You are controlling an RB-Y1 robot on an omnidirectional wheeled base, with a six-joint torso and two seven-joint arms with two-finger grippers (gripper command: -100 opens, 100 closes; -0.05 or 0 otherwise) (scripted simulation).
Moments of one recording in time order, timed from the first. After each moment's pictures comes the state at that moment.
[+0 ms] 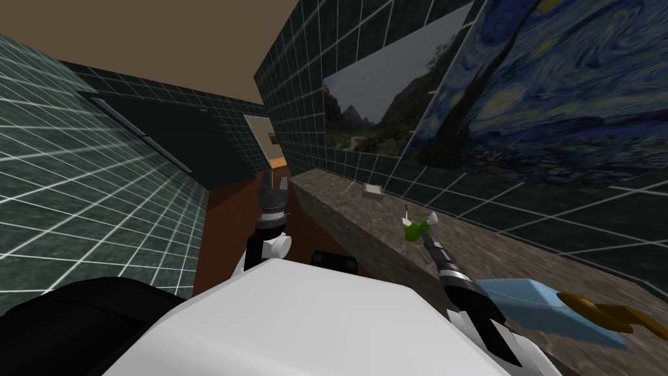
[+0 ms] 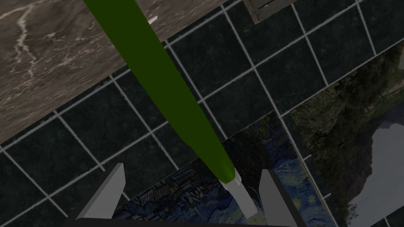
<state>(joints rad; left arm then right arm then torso) 0.51 0.03 -0.06 -2.39 0.06 -0.50 -0.15 0.75 -0.37 -0.32 -2.01 0.29 -0.09 0.14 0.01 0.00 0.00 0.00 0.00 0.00</state>
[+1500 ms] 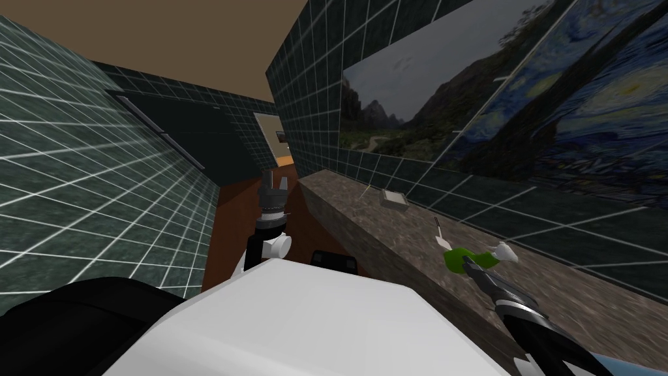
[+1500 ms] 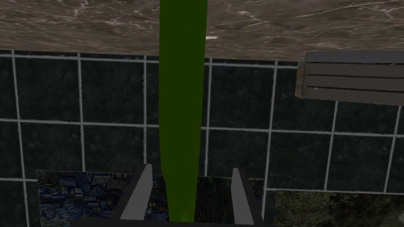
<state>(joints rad) 0.51 0.03 -0.06 -2.39 0.06 -0.50 -0.15 0.84 -0.56 -0.46 -1.88 0.41 0.09 0.28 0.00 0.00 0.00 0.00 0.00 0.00</state>
